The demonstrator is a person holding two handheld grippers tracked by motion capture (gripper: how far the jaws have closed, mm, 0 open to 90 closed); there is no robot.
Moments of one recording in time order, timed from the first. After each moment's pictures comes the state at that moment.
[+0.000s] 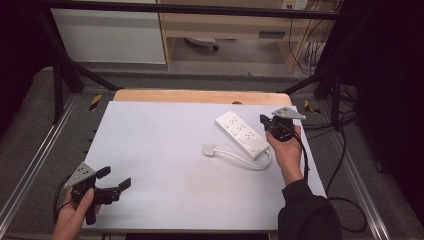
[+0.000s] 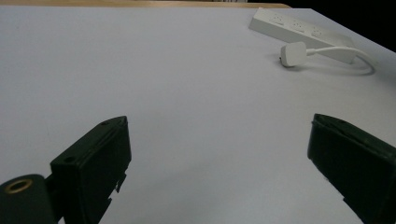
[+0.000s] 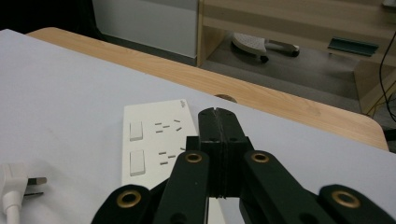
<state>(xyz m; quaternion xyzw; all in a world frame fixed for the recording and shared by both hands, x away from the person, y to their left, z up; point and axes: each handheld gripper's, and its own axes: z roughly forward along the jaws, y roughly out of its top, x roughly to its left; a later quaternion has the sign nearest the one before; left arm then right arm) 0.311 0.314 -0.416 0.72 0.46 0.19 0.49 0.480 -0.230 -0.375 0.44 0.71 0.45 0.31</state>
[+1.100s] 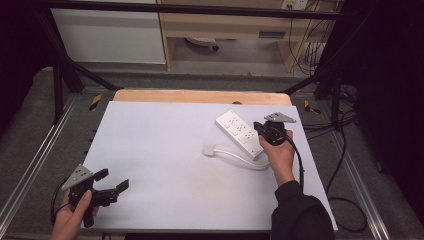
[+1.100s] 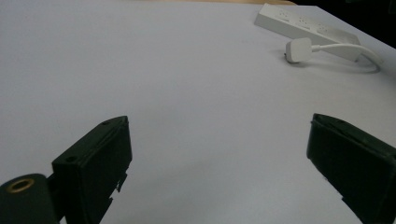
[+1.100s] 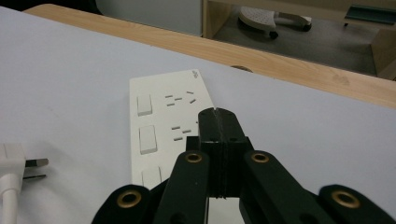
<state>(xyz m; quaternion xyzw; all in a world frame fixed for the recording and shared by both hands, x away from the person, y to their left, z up) 0.307 0.318 -0.418 0.71 0.47 0.19 0.49 0.486 -0.216 -0.402 0.47 0.72 0.43 0.28</state>
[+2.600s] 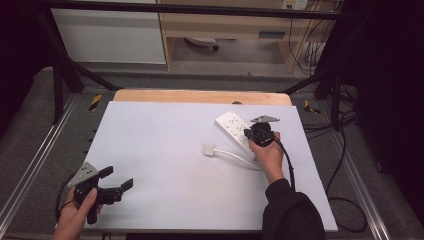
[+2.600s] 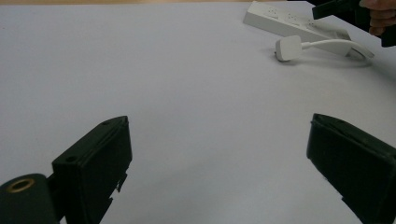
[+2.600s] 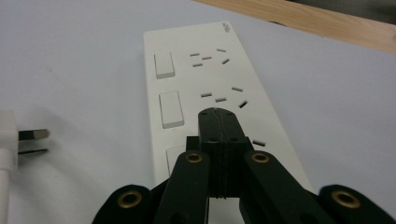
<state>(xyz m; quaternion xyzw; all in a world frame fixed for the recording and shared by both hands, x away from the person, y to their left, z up) 0.313 0.310 -0.416 0.73 0.45 0.19 0.49 0.499 -0.189 -0.426 0.47 0.76 0.38 0.23</state>
